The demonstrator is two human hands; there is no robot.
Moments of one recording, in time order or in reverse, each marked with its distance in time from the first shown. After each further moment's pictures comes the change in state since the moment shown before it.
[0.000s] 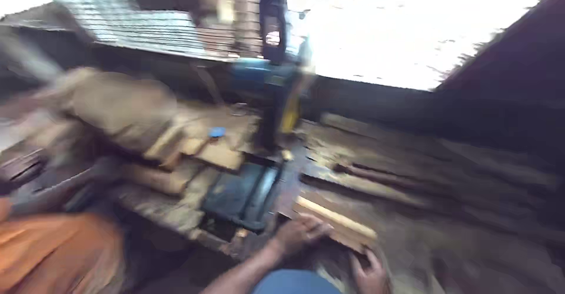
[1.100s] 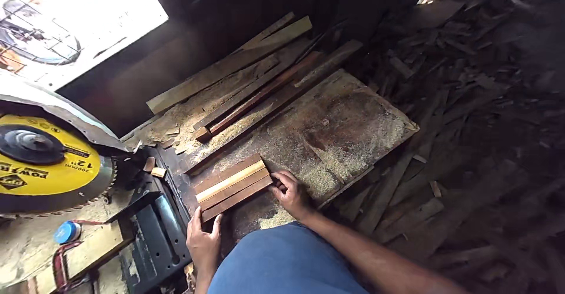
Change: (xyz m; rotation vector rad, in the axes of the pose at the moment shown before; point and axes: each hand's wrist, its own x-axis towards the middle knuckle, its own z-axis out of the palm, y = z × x) left_hand -0.023 -0.017 -0.017 -0.115 -0.181 -0.537; right_hand -0.017 0.017 0.004 0.151 0.208 0.232
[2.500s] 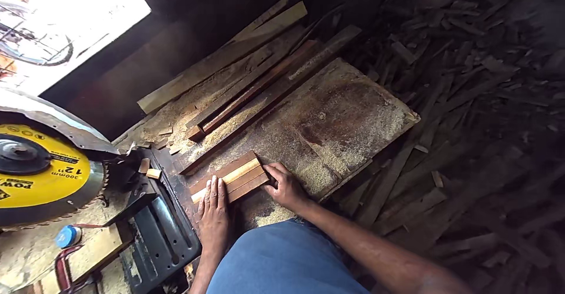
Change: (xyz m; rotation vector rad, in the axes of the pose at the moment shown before) left_hand 0.028 0.046 0.020 0.461 -0.223 0.411; right_hand 0.018 -0.004 -0.005 -0.005 -0.136 -0.041
